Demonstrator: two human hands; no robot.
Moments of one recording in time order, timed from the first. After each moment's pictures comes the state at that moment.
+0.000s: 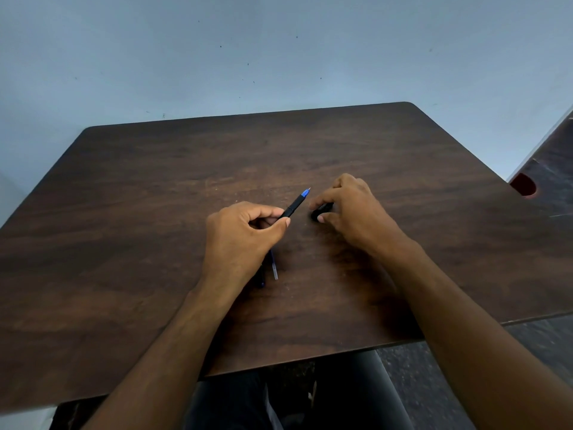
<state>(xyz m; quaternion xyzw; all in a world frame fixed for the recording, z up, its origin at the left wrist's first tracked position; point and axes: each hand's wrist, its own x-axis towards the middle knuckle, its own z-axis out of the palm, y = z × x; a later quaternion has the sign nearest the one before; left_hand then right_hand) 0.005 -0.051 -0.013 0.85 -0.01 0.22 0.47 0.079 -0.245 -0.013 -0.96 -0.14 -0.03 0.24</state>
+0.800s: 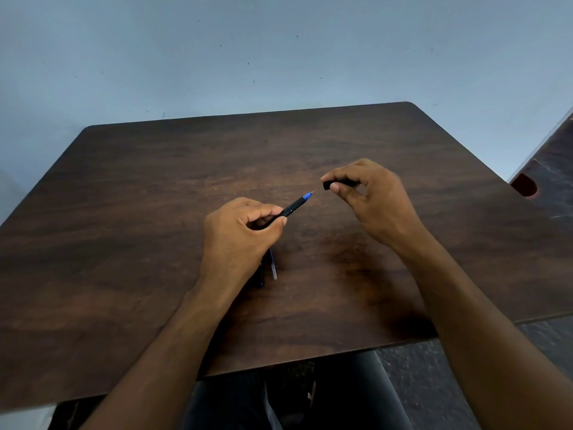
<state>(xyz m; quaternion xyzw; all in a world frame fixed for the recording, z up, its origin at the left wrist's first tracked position) 0.003 -0.048 -0.015 0.85 -0.04 0.26 0.45 0.057 -0.262 0.021 -0.91 -0.17 -0.14 0.35</state>
